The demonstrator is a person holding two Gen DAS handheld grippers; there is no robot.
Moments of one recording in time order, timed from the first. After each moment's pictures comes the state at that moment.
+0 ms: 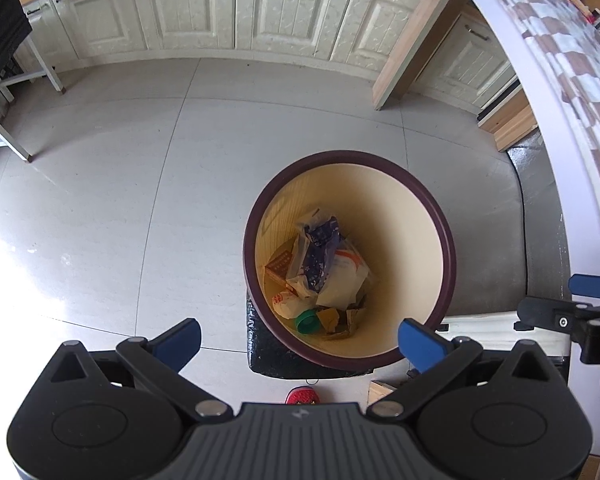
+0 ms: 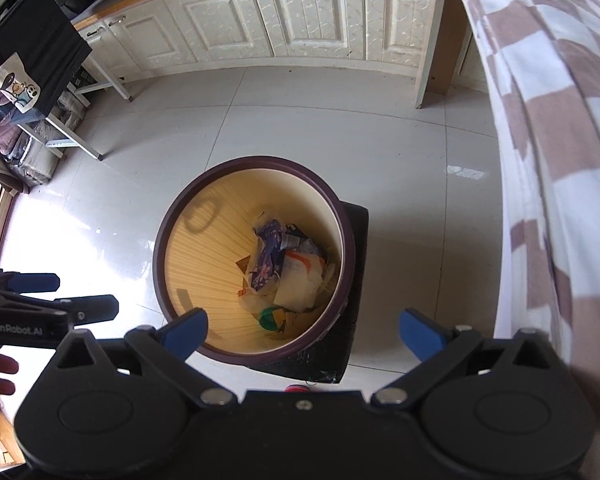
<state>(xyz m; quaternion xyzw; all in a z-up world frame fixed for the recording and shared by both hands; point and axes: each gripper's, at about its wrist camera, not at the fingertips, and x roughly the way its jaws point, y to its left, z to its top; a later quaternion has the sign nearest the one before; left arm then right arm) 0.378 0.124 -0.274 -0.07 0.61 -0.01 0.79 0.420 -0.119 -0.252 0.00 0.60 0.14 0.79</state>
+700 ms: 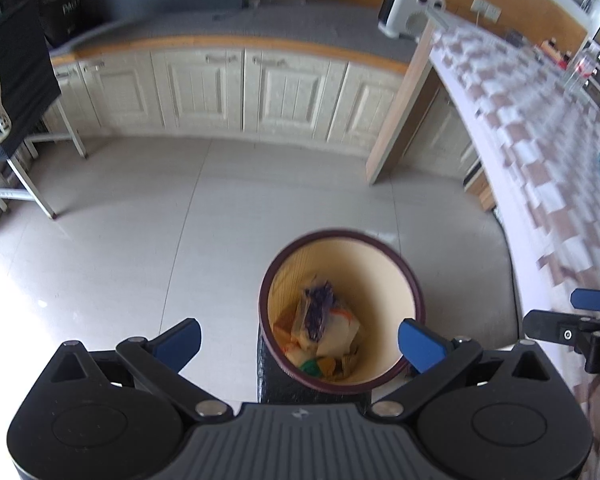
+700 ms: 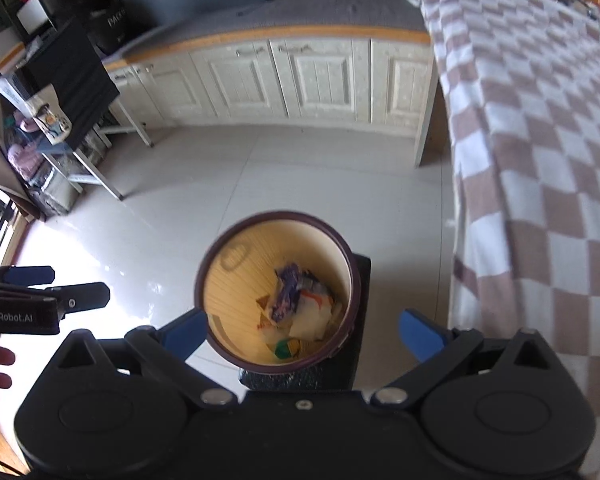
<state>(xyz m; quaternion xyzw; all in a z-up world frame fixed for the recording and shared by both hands) 0.329 0.126 -0.173 -0.07 0.51 0.00 0.86 0.368 -0.123 -0.161 0.01 0.52 0.15 0.84</state>
